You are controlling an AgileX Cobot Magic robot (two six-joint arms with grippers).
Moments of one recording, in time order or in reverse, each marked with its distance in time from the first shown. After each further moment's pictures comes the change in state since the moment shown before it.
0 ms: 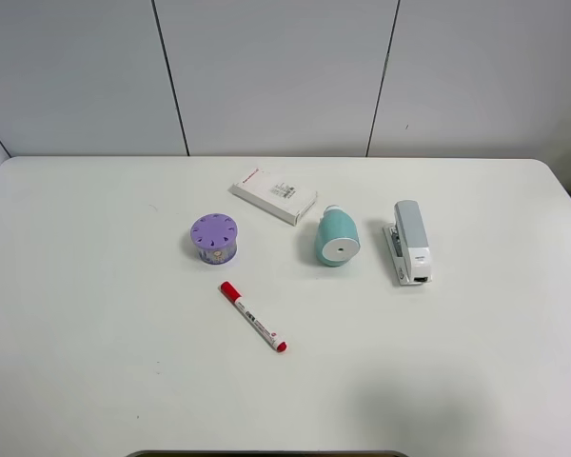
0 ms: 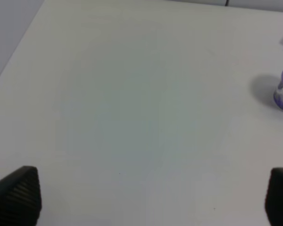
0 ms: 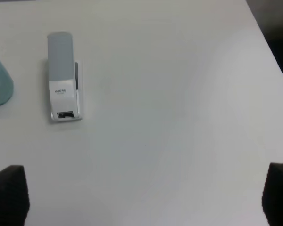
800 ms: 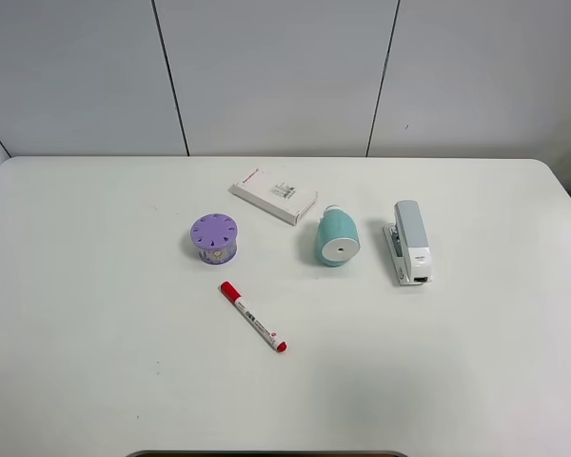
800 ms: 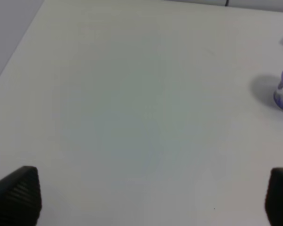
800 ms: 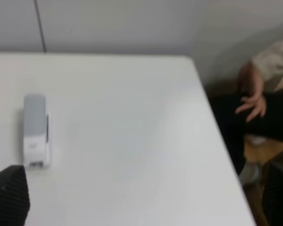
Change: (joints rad) left arm 0.000 0.000 0.000 0.000 0.000 0.000; right arm 0.026 0.245 -0.396 -0.106 0.115 -0.035
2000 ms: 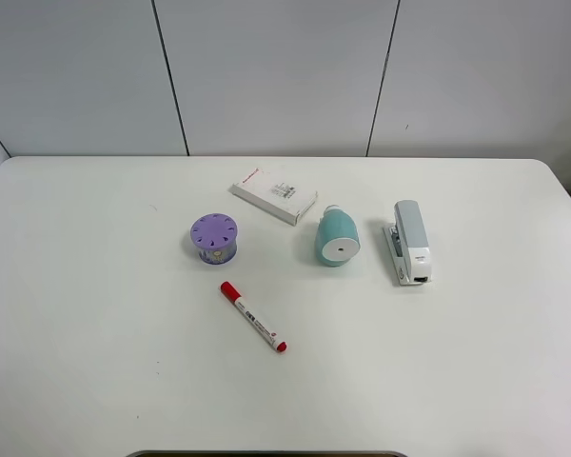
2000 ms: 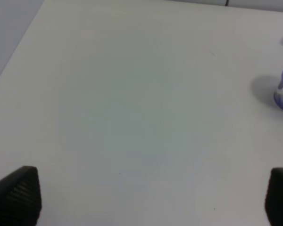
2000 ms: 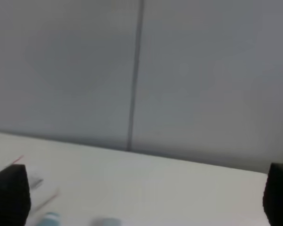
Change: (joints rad) left arm 0.000 0.000 0.000 0.000 0.000 0.000; right arm 0.372 0.689 -0.656 -0.163 -0.130 0.151
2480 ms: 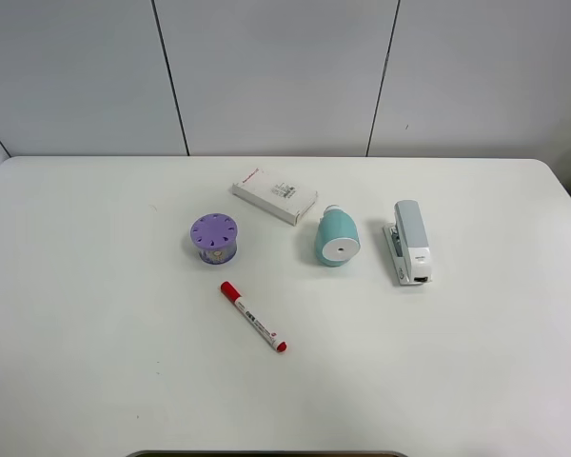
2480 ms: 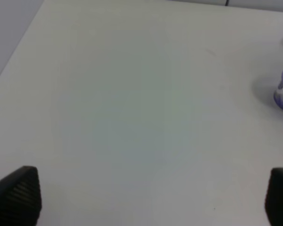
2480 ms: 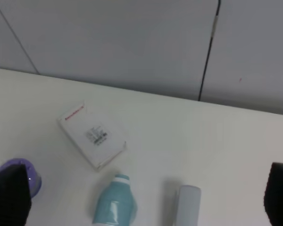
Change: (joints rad) left arm 0.000 0.000 0.000 0.000 0.000 0.000; right arm 0.083 0.284 0.000 0.143 -0.054 0.091
